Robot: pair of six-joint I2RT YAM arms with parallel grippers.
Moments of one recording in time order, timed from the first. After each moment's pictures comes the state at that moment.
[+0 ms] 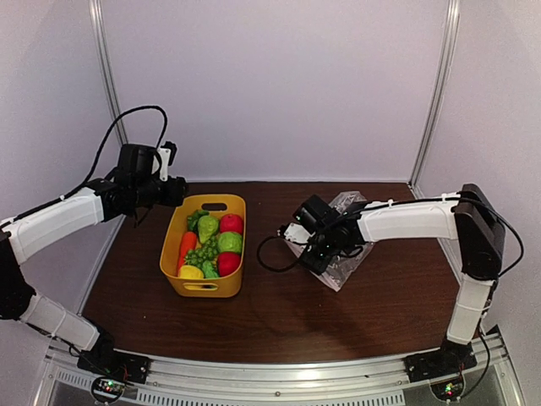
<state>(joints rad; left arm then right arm) -0.43 1.36 1.08 -0.24 -0.16 -0.09 0.86 1.85 1.29 -0.53 0.24 -0.22</state>
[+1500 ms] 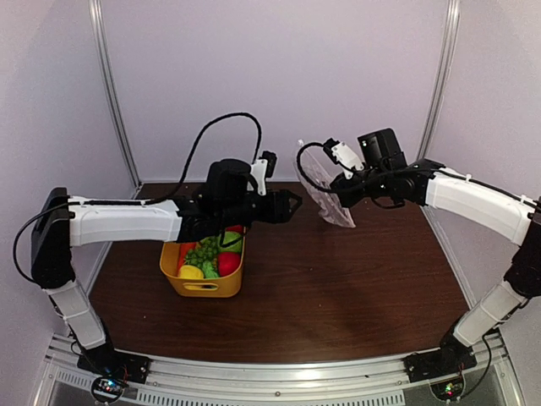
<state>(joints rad) -0.93 1.72 1.27 0.16 -0.05 -0.46 0.62 1.52 1.34 -0.41 0.08 -0.12</state>
